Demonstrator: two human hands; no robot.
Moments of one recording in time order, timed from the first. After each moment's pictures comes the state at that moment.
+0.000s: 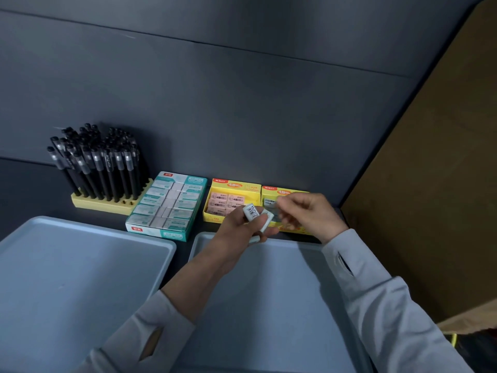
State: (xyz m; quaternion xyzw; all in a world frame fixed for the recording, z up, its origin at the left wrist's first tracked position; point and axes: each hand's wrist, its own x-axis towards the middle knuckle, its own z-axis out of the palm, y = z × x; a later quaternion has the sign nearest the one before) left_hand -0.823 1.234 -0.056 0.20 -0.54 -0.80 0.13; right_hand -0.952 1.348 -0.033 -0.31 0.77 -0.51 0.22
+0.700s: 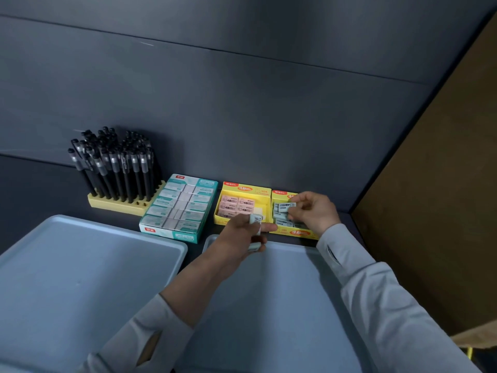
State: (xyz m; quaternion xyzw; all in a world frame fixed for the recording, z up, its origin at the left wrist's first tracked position) left_hand -0.815 1.222 -0.057 0.26 -0.53 -0.80 0.10; right_hand -0.986 1.324 -0.064 -0.22 0.84 -0.47 0.15
